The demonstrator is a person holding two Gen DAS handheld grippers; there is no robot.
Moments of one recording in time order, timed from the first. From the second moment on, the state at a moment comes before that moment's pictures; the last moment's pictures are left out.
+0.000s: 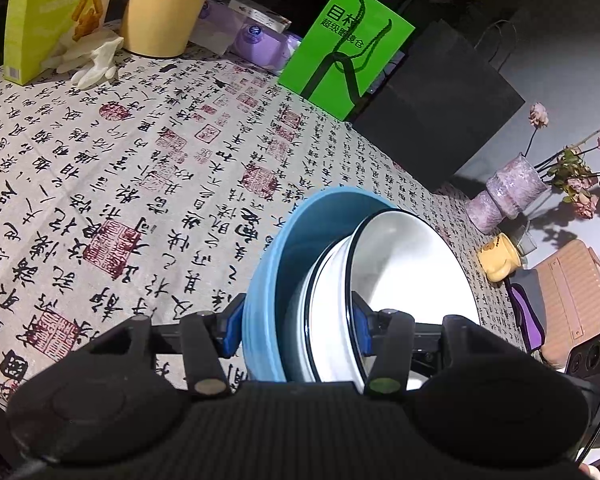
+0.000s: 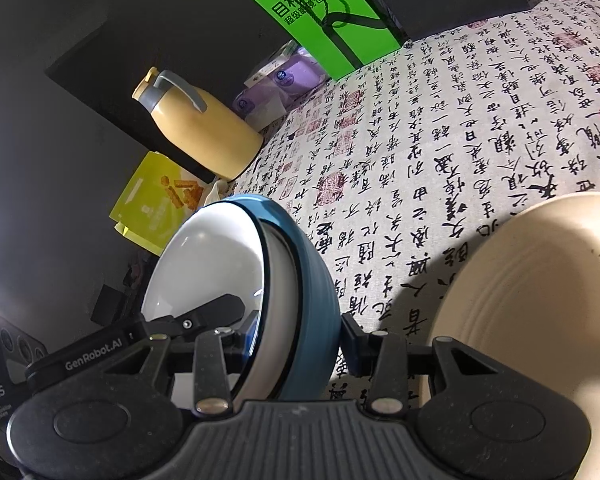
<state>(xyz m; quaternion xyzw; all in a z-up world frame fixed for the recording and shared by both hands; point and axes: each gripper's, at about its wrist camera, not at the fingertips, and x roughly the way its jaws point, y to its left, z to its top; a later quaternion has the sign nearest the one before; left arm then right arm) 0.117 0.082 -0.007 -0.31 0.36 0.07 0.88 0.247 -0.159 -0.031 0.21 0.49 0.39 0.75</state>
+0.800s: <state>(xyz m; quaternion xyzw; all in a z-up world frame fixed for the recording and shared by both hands) 0.115 0.044 0.002 -0.29 0.35 0.05 0.89 0.238 -0.201 -0.025 0.22 0.48 0.38 0.76</state>
